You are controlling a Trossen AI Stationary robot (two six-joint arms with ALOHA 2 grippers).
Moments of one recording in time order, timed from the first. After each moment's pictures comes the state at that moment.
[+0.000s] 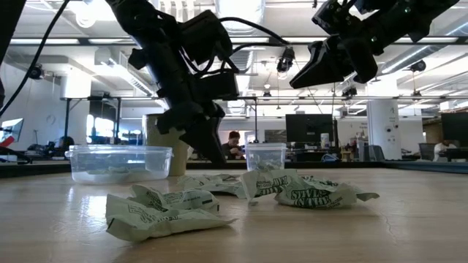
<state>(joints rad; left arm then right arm) 0.00 1.80 1.05 -0.22 -0.08 0.16 0.01 1.19 0.60 0.08 0.23 -0.34</state>
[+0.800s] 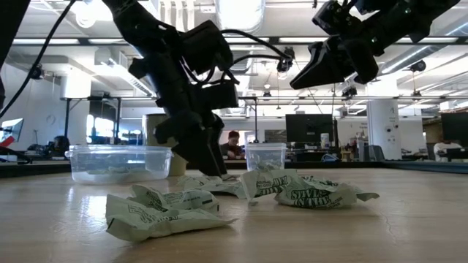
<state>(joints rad) 0.00 1.84 1.03 -0.18 -0.05 0.13 0.01 1.19 0.60 0.08 0.23 -0.34</state>
